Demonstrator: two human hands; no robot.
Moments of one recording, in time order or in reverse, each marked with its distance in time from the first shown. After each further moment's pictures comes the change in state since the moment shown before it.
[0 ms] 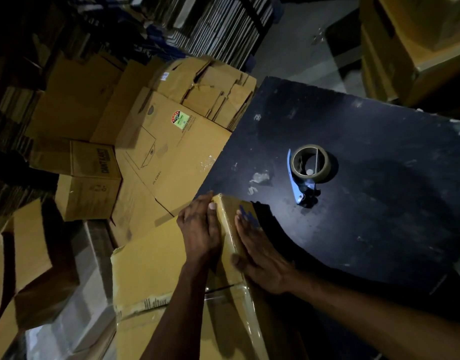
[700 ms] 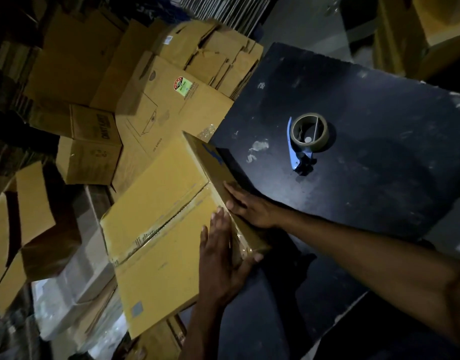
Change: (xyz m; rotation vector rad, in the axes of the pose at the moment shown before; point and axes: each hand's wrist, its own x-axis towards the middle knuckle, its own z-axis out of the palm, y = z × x) left_hand -0.170 0.045 -0.030 -0.058 -0.224 0.059; right_hand 0.041 0.026 -0.013 0.008 -0.212 0.073
